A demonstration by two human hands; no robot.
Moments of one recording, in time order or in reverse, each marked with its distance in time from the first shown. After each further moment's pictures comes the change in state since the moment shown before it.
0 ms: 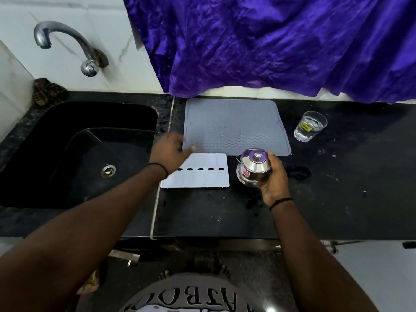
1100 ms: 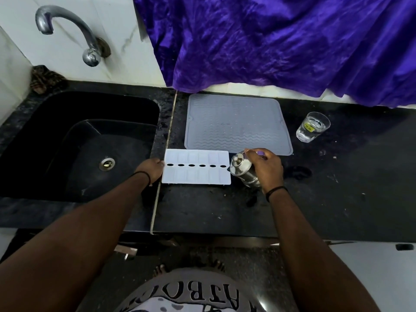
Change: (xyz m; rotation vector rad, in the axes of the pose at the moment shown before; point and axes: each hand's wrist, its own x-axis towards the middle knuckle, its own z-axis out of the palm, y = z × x) left_hand -0.019 -0.096 0.038 -0.066 -0.382 -0.477; right_hand 0.000 -0.008 0.026 -0.712 0.021 -0.206
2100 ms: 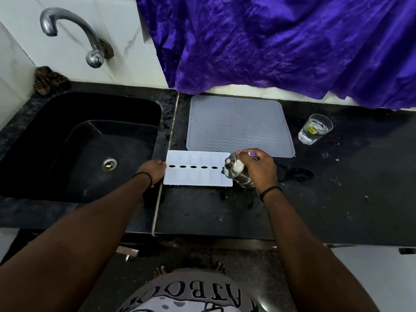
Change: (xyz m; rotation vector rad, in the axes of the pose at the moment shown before) left_hand 0.001 -0.002 0.000 -0.039 -0.027 -0.015; right_hand -0.004 -0.005 0.018 -0.050 -0.054 -0.022
